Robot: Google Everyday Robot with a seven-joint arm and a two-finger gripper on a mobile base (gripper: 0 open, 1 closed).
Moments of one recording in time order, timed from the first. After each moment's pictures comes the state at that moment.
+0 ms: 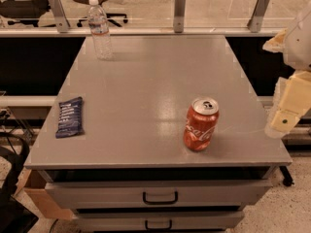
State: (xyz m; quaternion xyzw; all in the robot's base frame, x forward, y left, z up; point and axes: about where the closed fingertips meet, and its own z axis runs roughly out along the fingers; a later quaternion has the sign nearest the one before) arm 0.438 -0.215 0.983 -0.60 0.78 -0.04 0.17
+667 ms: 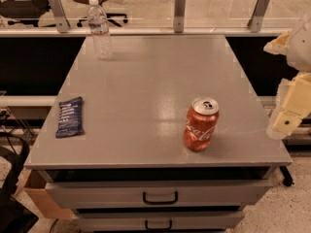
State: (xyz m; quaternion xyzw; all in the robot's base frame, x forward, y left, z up) arm 0.437 -0.218 0.981 -0.60 0.78 -0.03 0.18
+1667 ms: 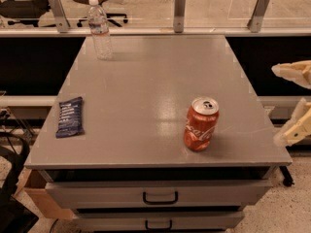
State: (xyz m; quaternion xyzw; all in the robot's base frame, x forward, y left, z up) arm 0.451 -0.249 0.933 -0.55 0.74 0.15 0.35
